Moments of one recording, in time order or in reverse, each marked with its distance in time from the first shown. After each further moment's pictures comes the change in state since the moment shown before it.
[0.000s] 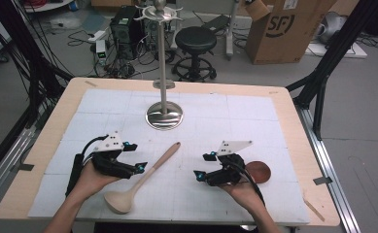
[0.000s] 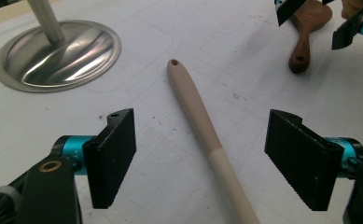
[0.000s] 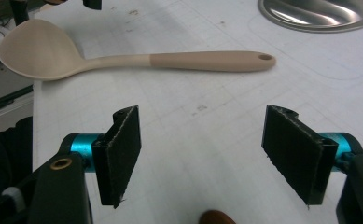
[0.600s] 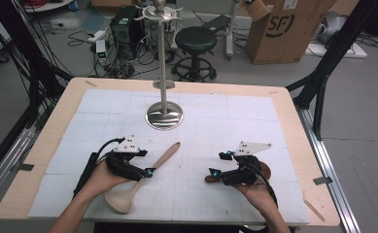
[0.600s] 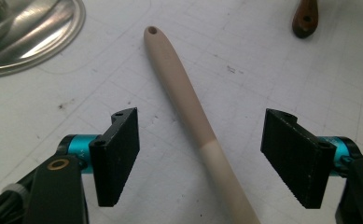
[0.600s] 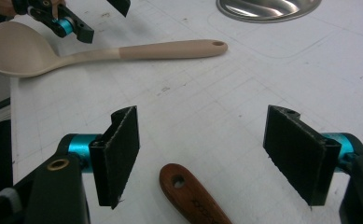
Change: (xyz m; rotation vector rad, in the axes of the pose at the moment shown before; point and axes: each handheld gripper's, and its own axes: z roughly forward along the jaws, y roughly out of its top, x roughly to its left) left arm -0.002 -0.004 0.035 0.141 -0.053 0.034; right arm -0.015 -0.019 -0.032 -0.034 -0.080 0.040
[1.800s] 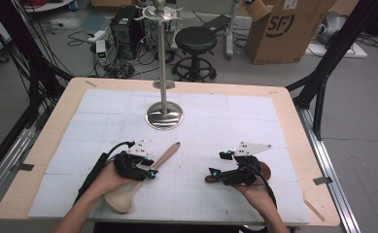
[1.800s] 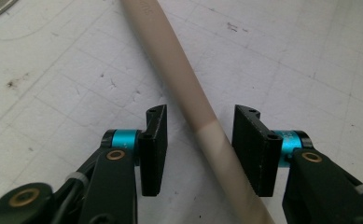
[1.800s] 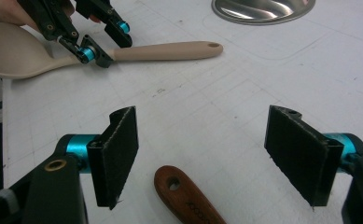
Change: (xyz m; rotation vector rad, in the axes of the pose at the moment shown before) left arm 0.000 -0.005 0.024 0.126 -0.032 0.027; right arm 0.000 -0.002 0.002 -0.012 -0.016 0.000
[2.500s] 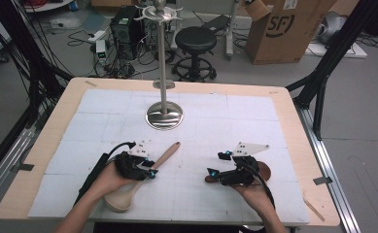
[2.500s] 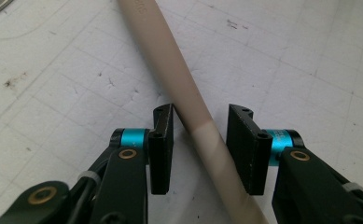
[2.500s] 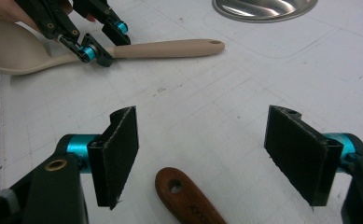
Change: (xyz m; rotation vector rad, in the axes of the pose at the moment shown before) left arm -0.002 0.001 0.001 0.011 0.010 0.004; right arm 0.002 0.000 0.004 0.007 -0.004 0.001
